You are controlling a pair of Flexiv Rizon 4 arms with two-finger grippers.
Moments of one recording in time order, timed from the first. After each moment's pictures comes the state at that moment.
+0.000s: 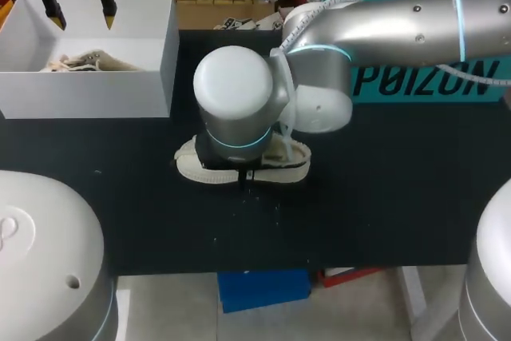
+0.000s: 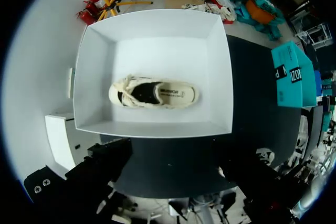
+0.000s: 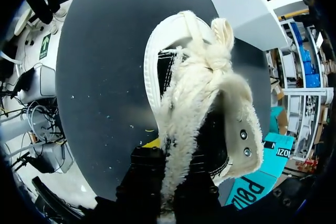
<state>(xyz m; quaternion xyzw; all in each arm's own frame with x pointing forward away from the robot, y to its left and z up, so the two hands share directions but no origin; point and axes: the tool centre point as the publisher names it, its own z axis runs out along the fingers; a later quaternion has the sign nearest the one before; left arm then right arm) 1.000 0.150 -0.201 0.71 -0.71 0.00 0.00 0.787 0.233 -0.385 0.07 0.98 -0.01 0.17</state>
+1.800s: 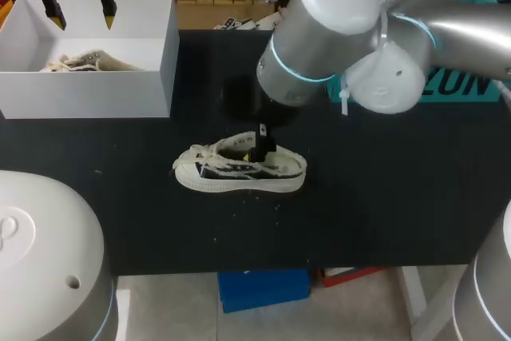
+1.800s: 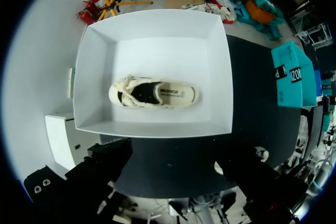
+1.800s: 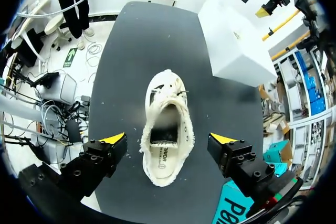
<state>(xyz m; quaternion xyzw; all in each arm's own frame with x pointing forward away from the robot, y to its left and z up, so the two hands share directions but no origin) 1.000 0.150 -0.201 0.71 -0.71 0.00 0.00 0.794 0.230 -0.290 -0.02 0.98 0.15 0.12</state>
